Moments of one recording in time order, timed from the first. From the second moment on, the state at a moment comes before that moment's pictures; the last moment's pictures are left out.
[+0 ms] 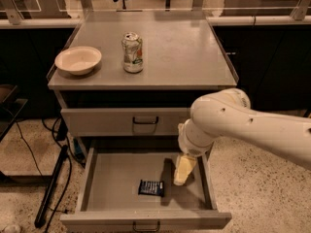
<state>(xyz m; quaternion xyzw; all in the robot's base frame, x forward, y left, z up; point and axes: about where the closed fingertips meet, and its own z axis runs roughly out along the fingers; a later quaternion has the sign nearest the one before) 0.506 -0.088 0.656 -0.65 0.74 0.02 0.16</state>
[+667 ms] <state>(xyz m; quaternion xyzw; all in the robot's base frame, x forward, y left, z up) 0.520 -0.084 0.592 -0.65 0.74 0.04 0.16</state>
